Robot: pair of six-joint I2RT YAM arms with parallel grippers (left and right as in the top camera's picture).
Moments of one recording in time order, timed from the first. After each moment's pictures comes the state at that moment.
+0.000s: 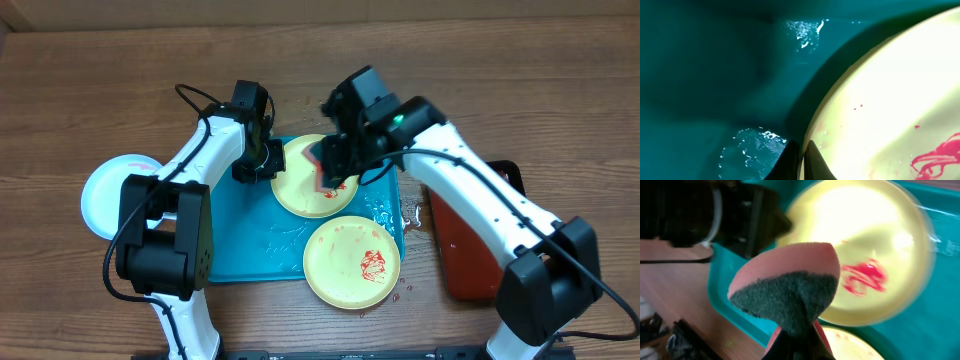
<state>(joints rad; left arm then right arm) -0.19 2.02 1.39 -0.83 0.16 -0.31 0.59 1.85 1.58 -0.88 -0.39 0.32</state>
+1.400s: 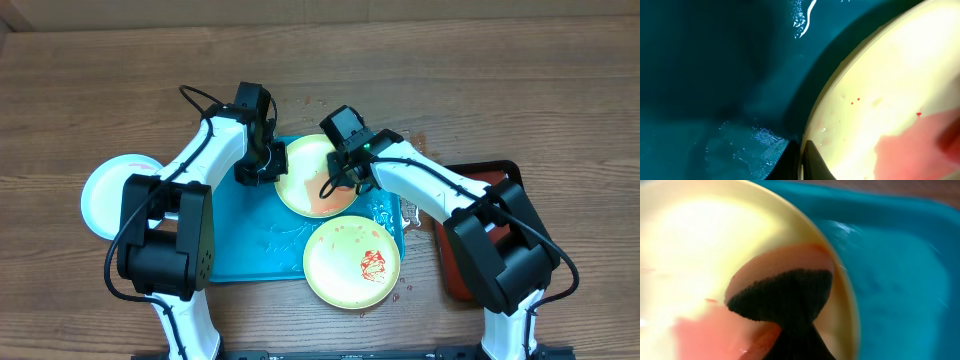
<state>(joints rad) -0.19 2.02 1.38 -0.85 0.18 -0.30 0.62 2.03 1.39 -0.56 0.06 0.41</state>
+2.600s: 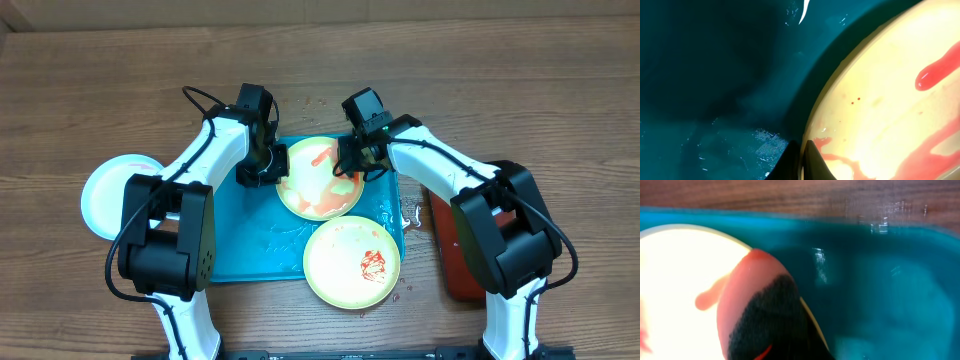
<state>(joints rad) -0.20 2.02 1.38 -0.87 0.18 -0.29 0.50 2.09 1.44 -0.60 -0.10 0.42</state>
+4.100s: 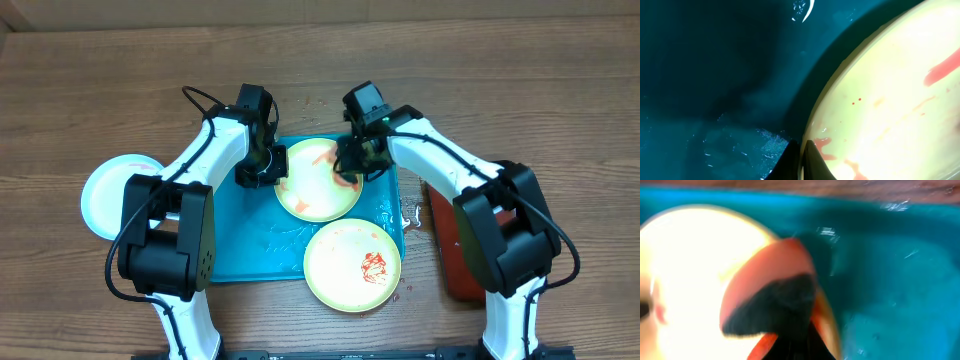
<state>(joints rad) -0.20 2.02 1.38 -0.88 0.17 -0.28 0.51 2.09 1.51 -0.70 -0.18 0.39</state>
